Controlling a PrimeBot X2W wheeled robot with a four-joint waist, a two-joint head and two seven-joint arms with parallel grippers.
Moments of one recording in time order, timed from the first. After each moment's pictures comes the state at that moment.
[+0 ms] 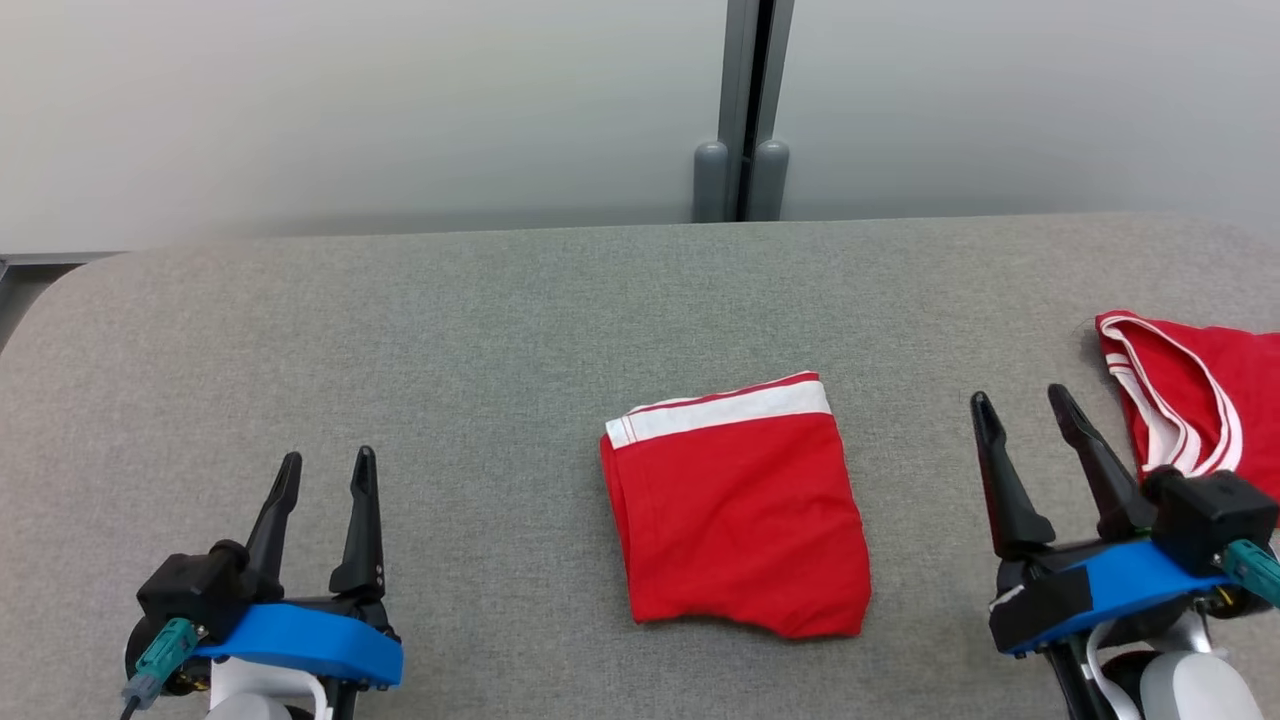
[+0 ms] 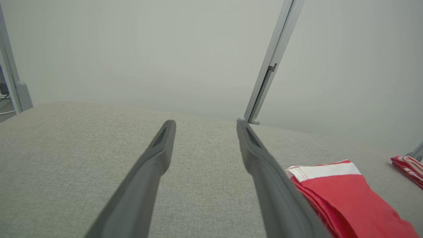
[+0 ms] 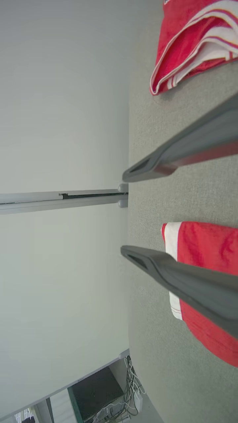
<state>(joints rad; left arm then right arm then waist) -0.13 0.17 -0.15 0.33 -0.43 -0.12 -0.26 -0.11 -0.05 0.00 -0.02 0.20 0.13 0.00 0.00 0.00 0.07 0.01</state>
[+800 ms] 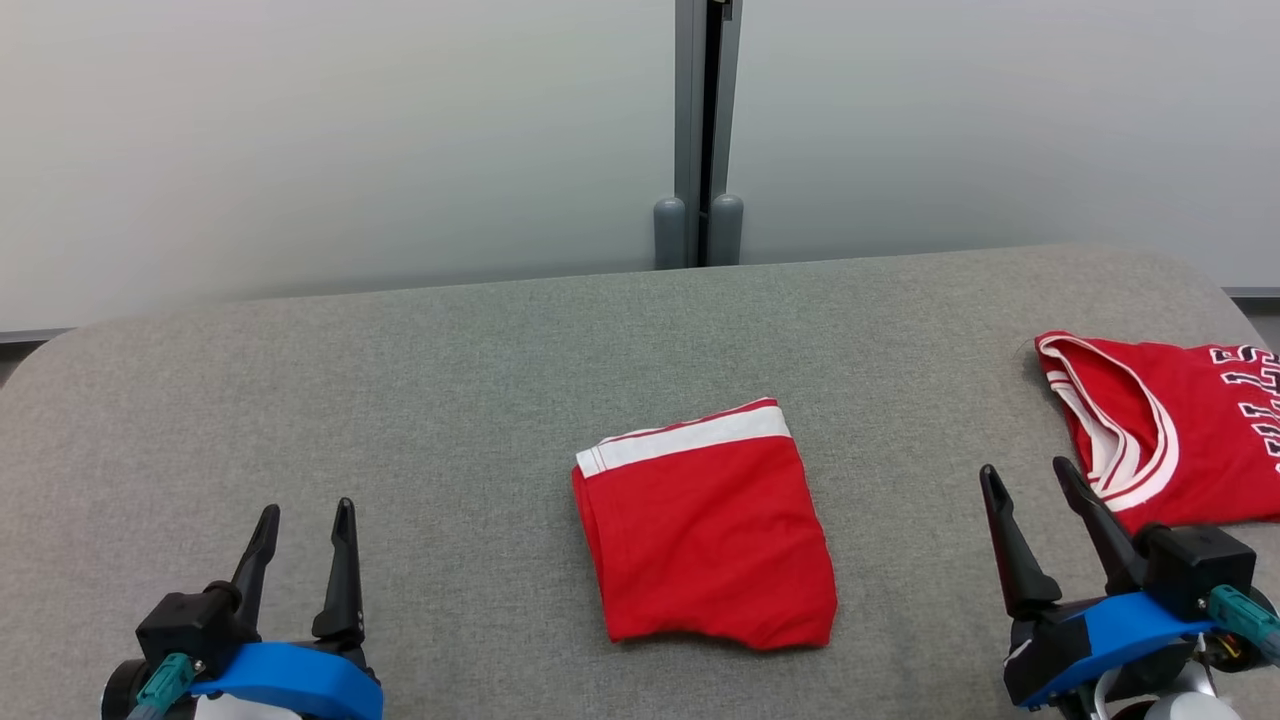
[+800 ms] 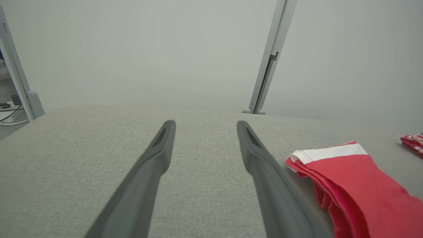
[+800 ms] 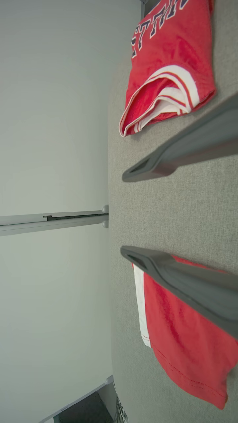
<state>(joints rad) -0.07 0.20 -0.12 0.38 -0.37 -0.09 -0.26 -0.05 -0.14 0.01 0.15 0.22 0.13 -0.08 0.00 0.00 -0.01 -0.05</state>
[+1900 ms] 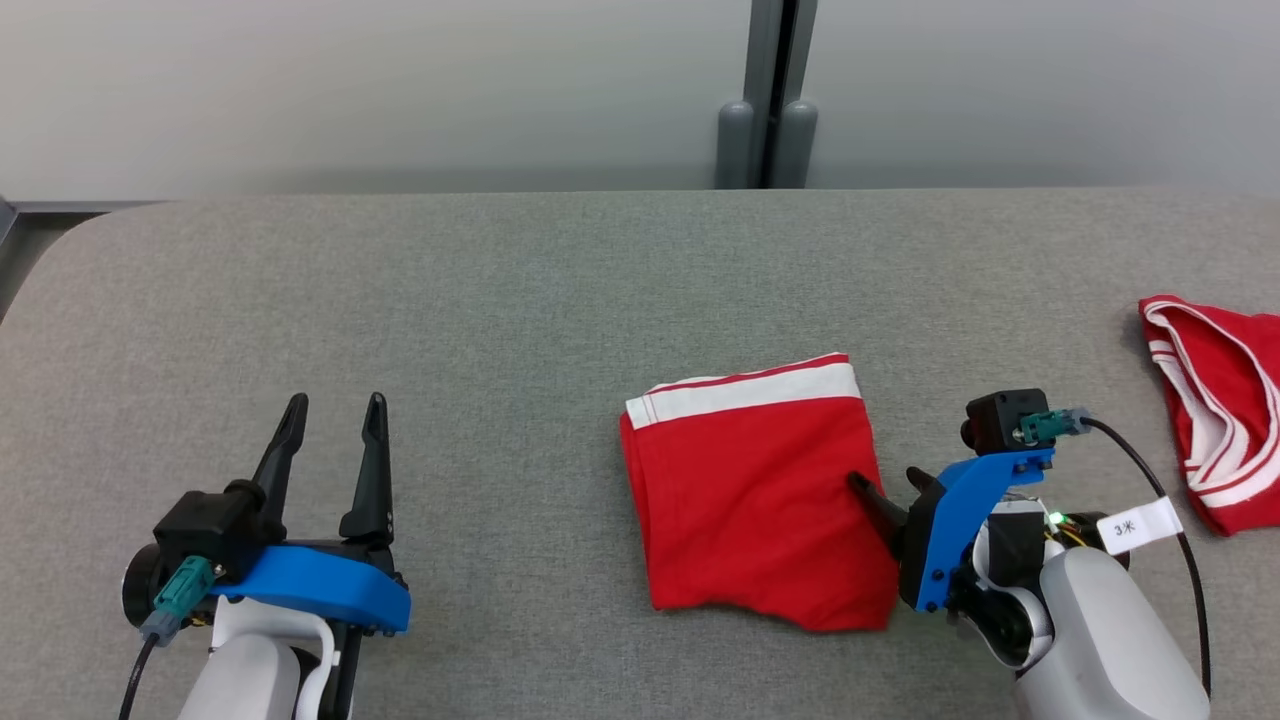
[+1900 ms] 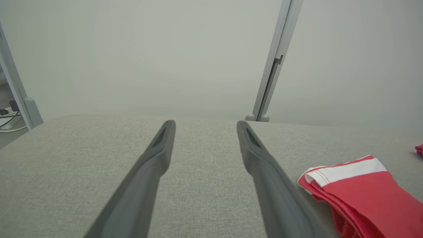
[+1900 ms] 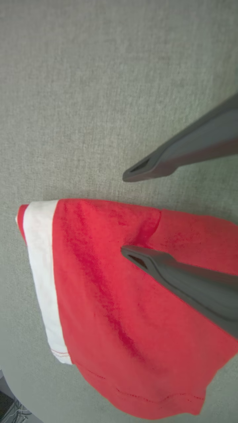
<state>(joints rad) -0.21 0.20 -0.17 0.34 -0.37 -0.08 -0.24 -0.38 -0.06 0.08 0.50 0.30 0.13 0.43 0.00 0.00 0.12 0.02</state>
